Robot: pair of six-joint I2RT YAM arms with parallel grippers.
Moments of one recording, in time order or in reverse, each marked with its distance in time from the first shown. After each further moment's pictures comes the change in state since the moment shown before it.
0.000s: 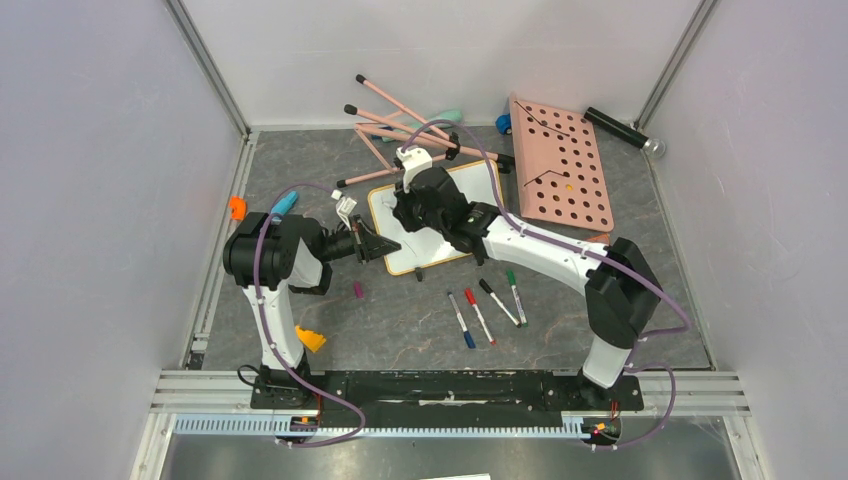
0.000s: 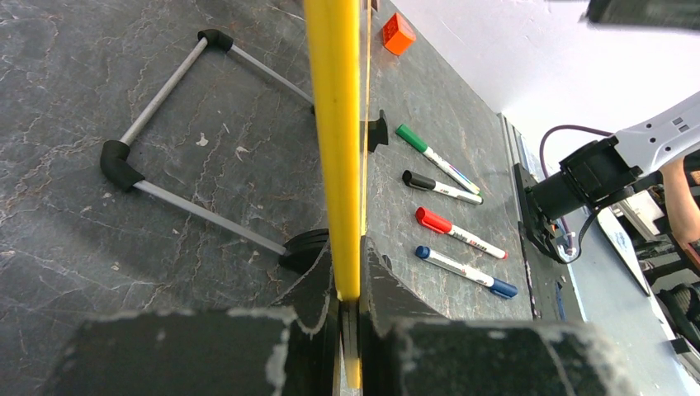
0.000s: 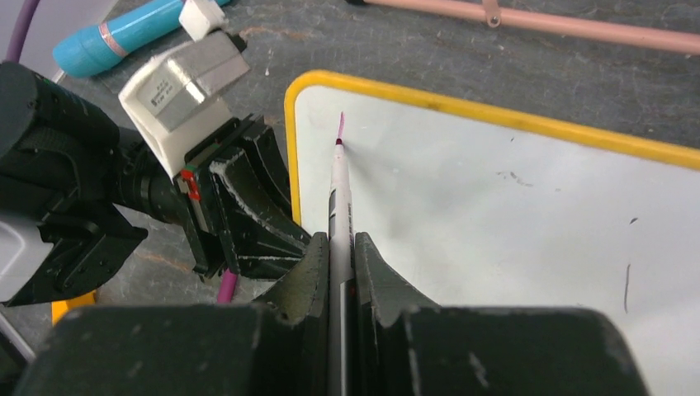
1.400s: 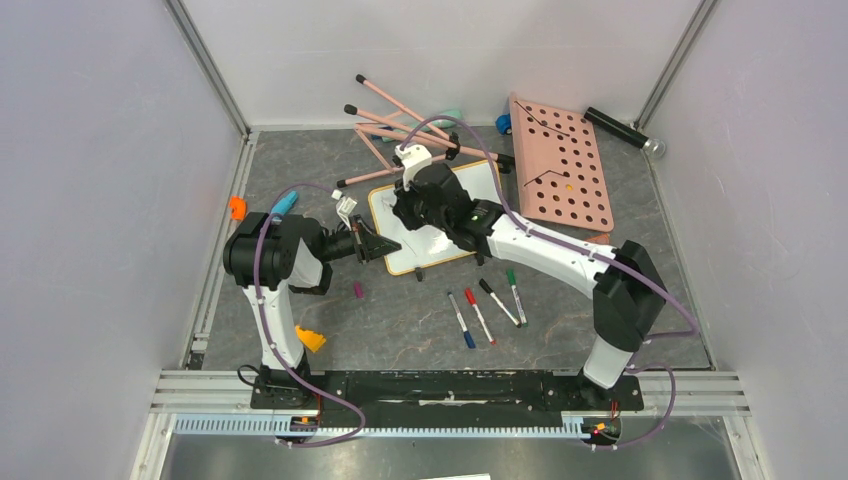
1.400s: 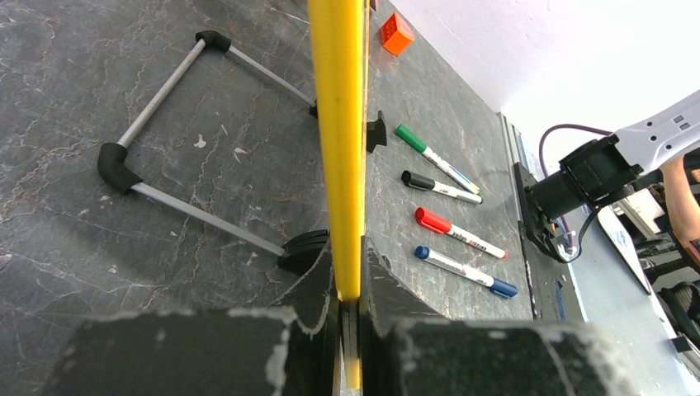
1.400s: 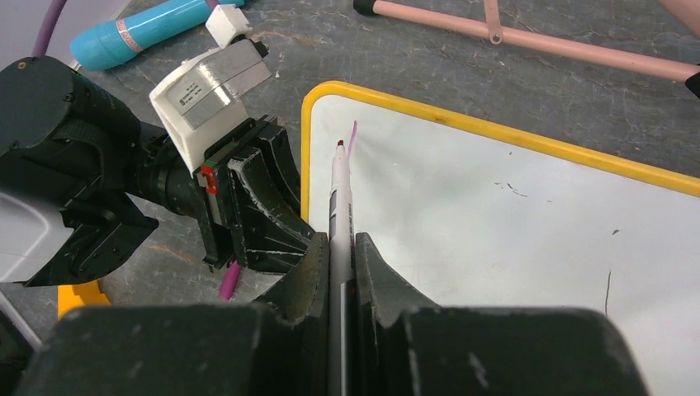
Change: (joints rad) left arm -0.003 0.000 0.000 0.002 0.000 0.000; right arm 0.004 -0.040 -0.002 -0.029 -0.031 -0.039
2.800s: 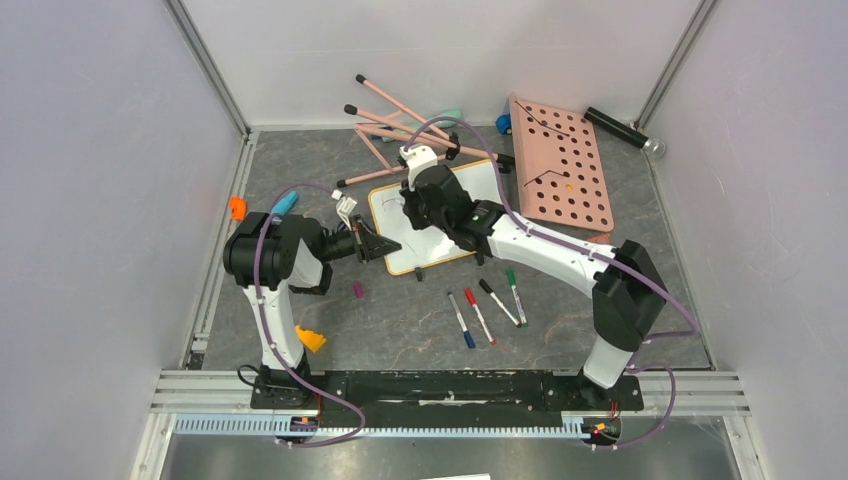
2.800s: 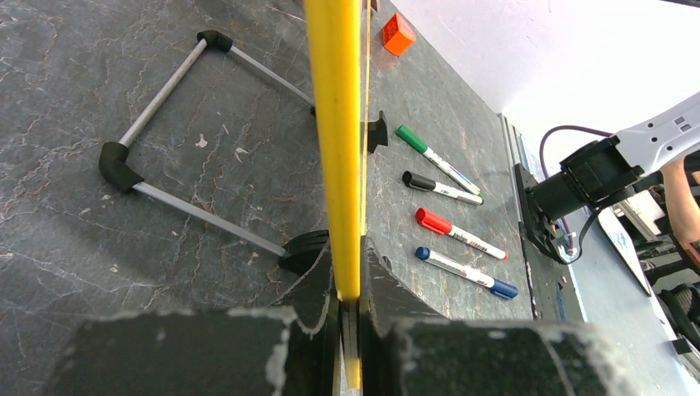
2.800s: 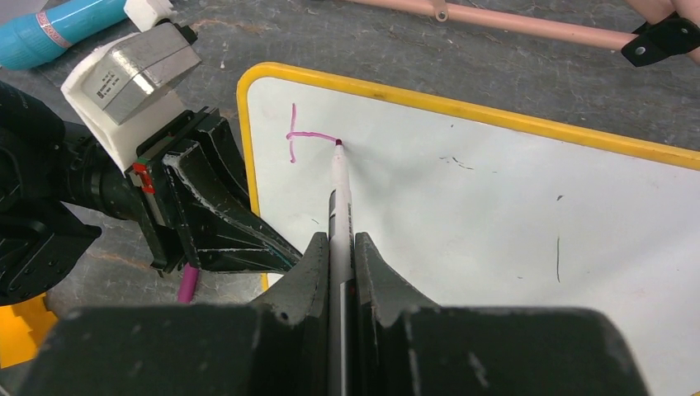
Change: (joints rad) left arm -0.001 0.000 0.000 -0.001 -0.004 0.000; right arm -0.010 0.011 -0.005 -0.039 0.098 -0.008
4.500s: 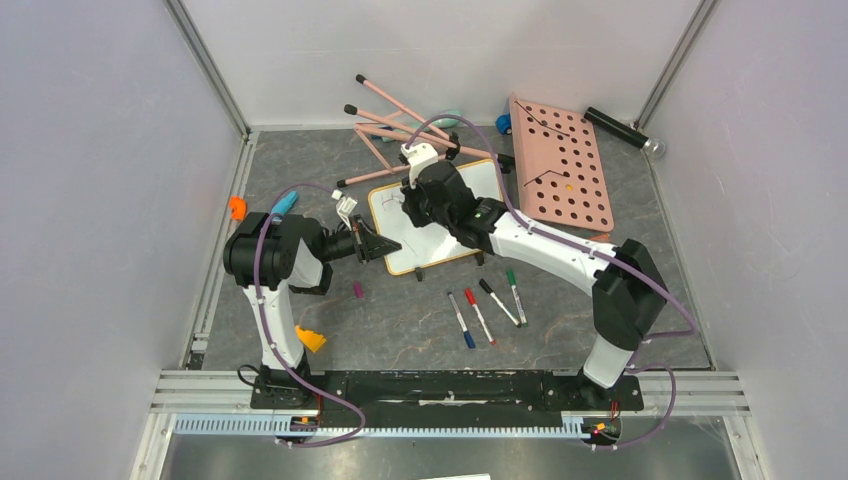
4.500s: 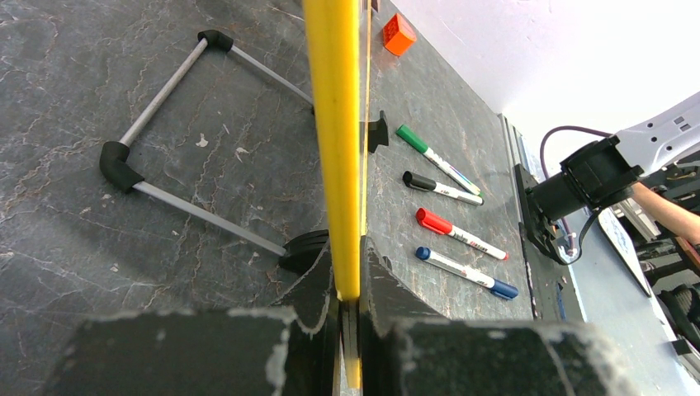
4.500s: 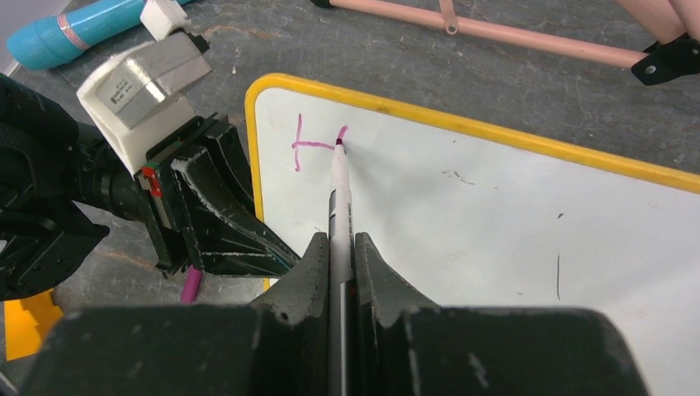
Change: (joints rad) left arm 0.000 0.000 0.000 -0.001 -0.001 0.000; right arm -0.023 0.004 0.006 0.023 -0.053 -0.022
